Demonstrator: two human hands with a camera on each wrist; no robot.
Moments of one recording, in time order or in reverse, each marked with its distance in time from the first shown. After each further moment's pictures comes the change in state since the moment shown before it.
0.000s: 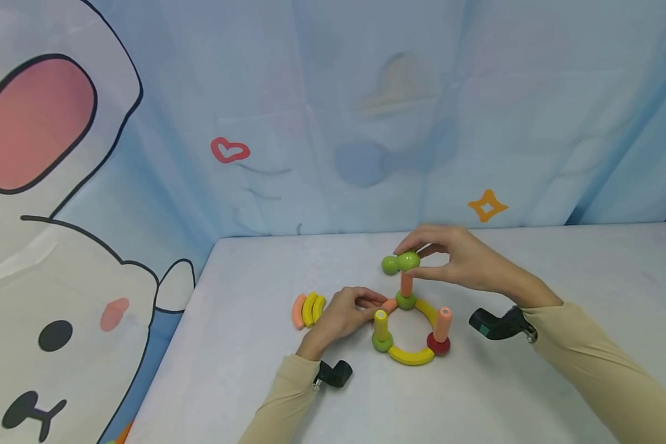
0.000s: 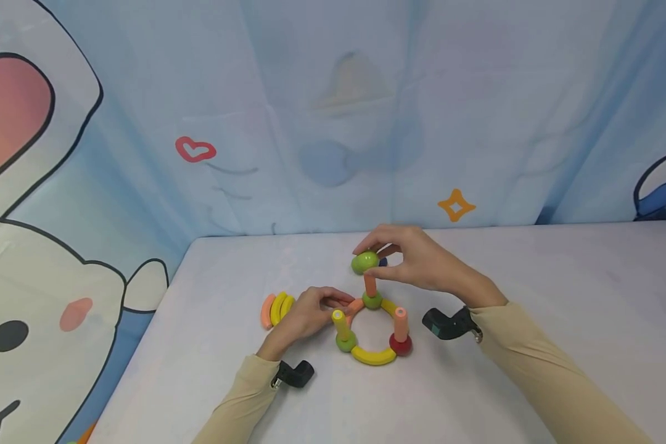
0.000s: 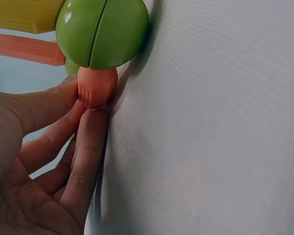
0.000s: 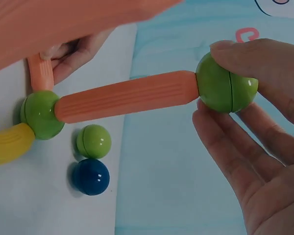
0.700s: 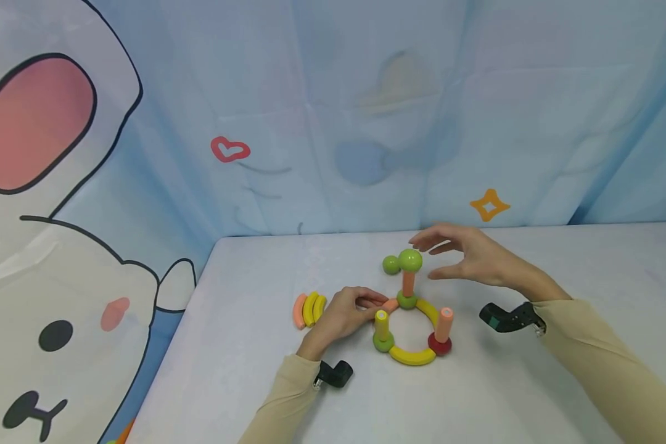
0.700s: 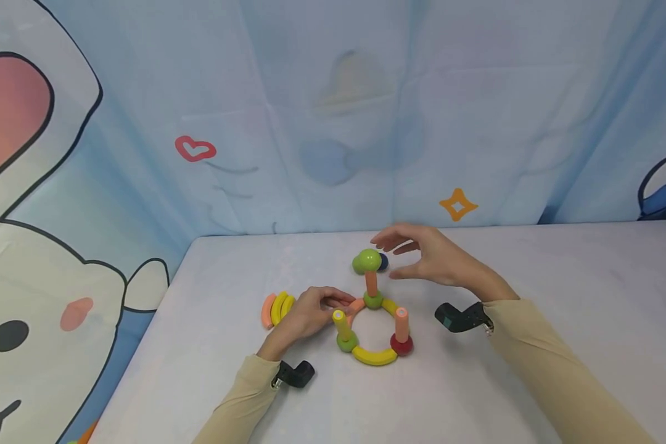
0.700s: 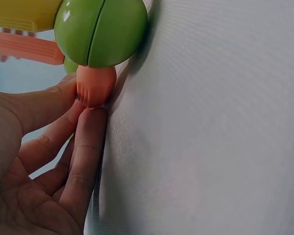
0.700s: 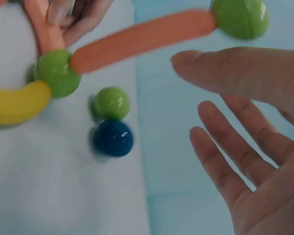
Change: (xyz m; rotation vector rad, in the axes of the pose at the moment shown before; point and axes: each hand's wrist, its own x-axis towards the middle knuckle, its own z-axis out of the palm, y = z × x) left_hand -0.001 0.000 0.003 -0.015 0.000 -0.013; right_hand -0.017 0.035 -0.006 0.014 -0.003 0.080
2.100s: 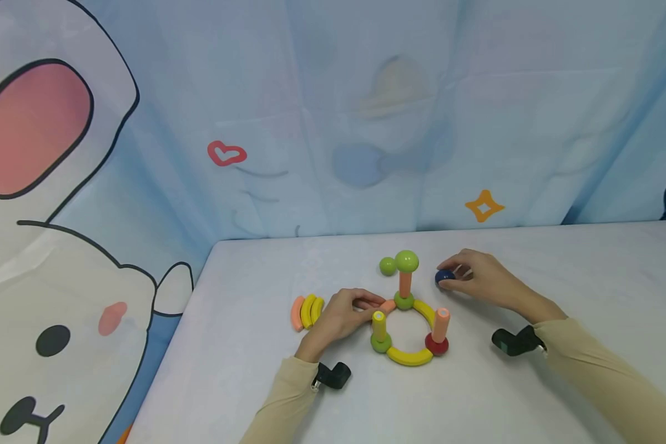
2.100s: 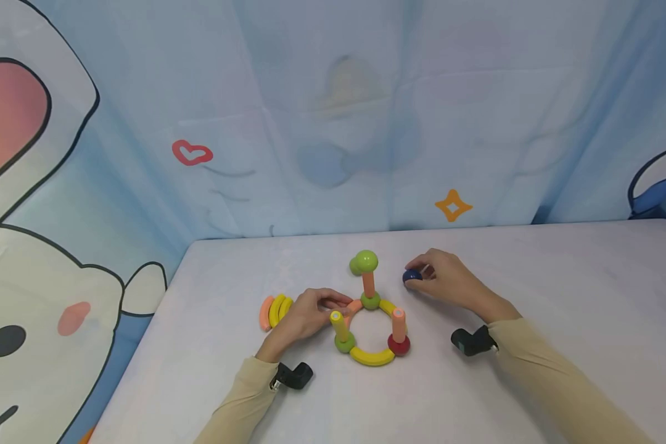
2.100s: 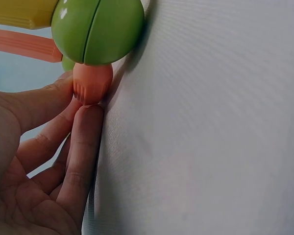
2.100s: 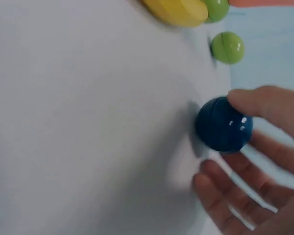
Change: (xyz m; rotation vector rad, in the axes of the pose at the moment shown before) left_hand -0.003 -0.006 0.001 0.015 0.004 0.029; right_hand -0.036 0.043 0.024 -0.225 0.055 0.349
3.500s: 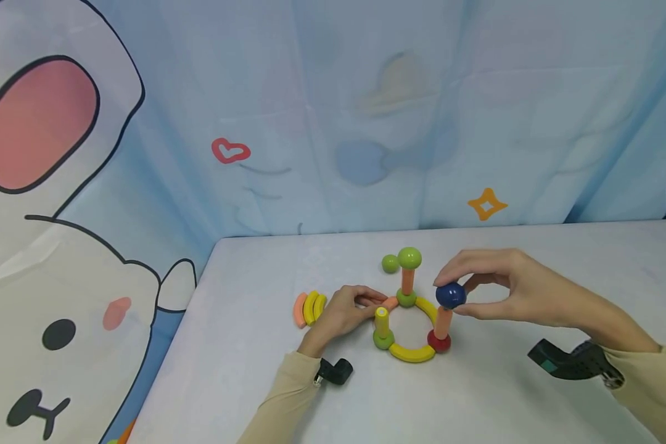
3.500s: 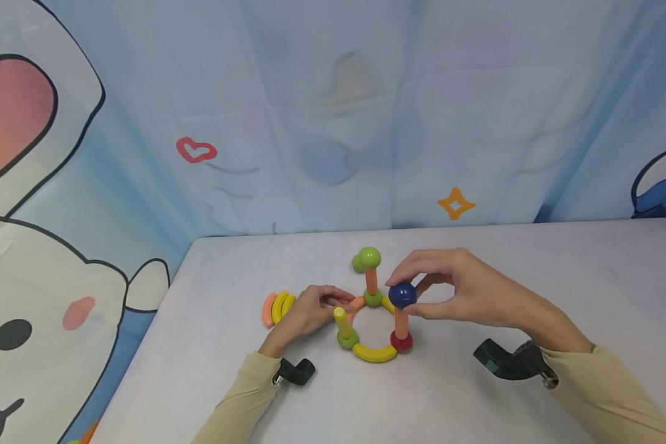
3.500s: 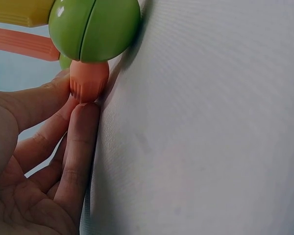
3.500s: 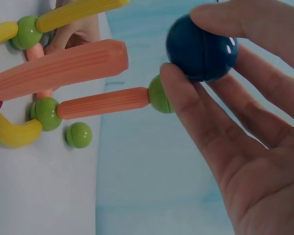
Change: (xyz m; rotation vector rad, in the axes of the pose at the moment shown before) left_hand 0.001 -0.001 0.000 -0.020 0.002 0.001; right_hand -0.047 -0.082 -0.060 0.280 -0.127 -0.560
